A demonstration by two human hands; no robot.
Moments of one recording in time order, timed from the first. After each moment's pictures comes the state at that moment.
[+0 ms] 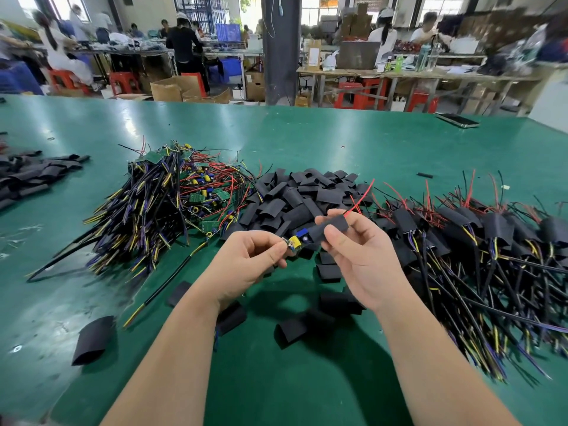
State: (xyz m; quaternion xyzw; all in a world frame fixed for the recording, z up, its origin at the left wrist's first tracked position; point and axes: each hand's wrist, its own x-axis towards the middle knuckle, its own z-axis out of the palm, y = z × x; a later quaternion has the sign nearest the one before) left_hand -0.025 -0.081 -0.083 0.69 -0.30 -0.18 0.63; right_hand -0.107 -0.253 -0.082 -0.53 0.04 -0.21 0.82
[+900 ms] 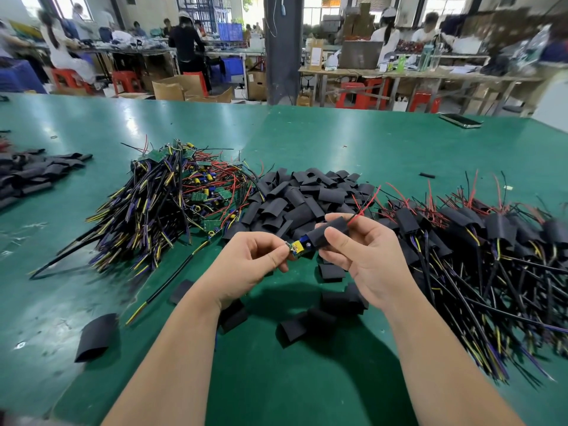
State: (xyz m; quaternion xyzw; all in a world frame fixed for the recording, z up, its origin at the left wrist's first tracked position) left_hand -0.026 -0.080 -0.082 0.70 -0.33 -0.18 0.61; right_hand -0.111 -0.257 -0.078 -0.56 0.06 -0.19 0.80
